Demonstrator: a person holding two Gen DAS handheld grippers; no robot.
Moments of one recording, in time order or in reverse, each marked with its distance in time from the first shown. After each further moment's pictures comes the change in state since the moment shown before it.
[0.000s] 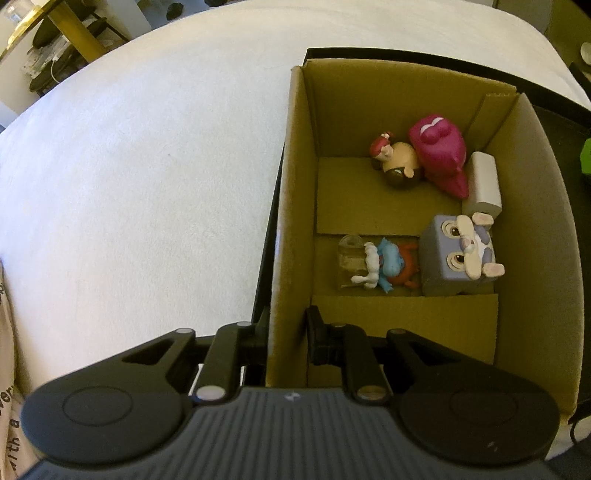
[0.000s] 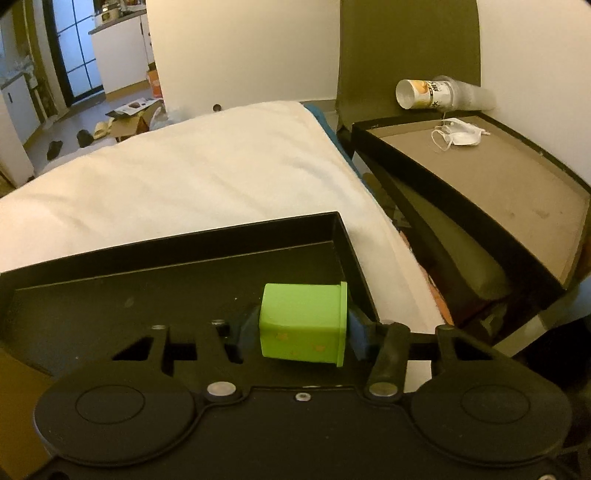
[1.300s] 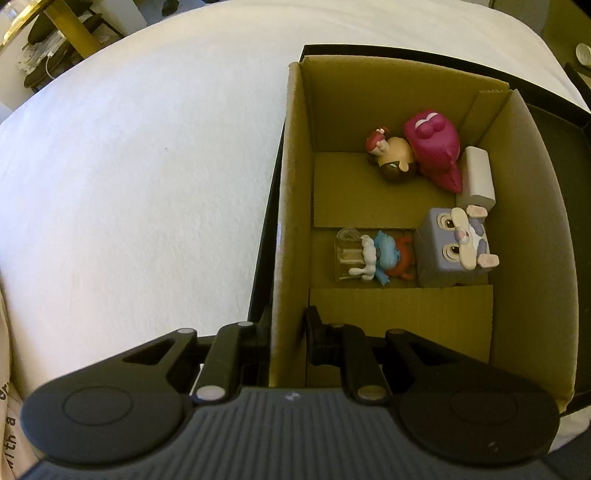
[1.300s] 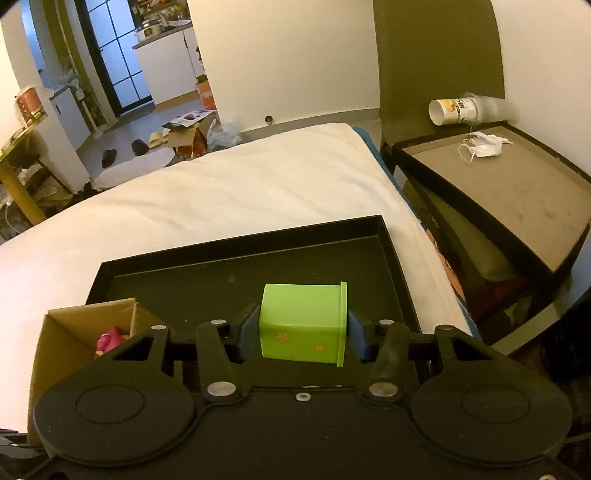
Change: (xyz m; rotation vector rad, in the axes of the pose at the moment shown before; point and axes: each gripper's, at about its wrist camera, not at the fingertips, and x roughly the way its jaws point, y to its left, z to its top) left arm -0.001 0.008 0.002 0.004 0.006 -0.030; right arm -0.097 0.009 -0.004 -0.018 -0.012 0.152
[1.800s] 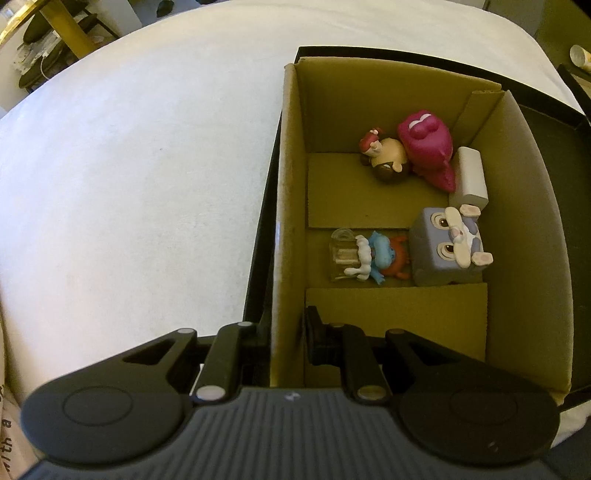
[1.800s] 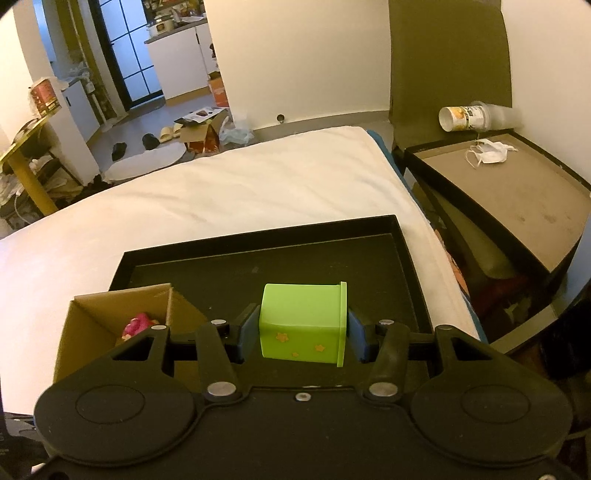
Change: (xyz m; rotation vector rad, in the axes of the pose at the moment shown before) left arm -0.002 0.004 -0.002 0.006 -0.007 -0.027; right arm -0.022 0.019 -0.003 -0.018 0.009 0.023
